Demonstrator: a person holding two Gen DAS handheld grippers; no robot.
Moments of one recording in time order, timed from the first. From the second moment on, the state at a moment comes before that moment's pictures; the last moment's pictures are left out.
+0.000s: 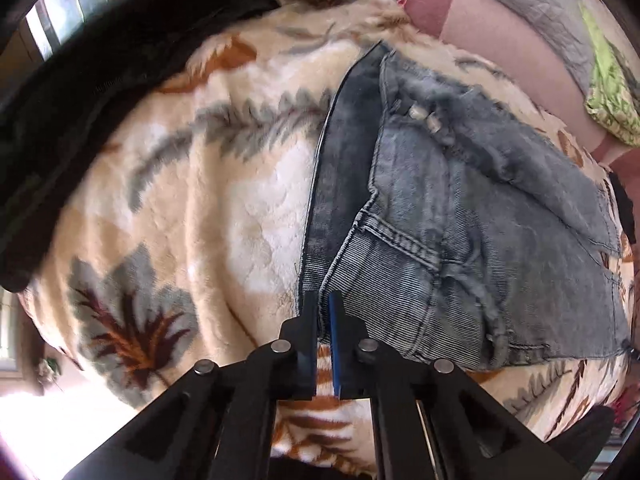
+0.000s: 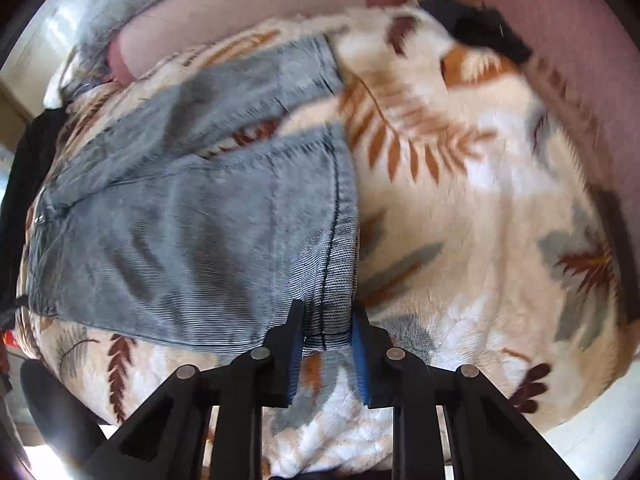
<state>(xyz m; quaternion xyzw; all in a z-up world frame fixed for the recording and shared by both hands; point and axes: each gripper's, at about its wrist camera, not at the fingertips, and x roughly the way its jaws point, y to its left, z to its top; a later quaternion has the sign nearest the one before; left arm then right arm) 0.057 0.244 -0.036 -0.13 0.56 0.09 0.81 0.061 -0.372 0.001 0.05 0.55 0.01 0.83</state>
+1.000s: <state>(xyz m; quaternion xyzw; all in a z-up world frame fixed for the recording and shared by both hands) 0.079 0.151 -0.063 -0.08 0.58 -0.01 0.81 0.183 -0.372 -0.040 0.03 0.55 -0.01 0.83</state>
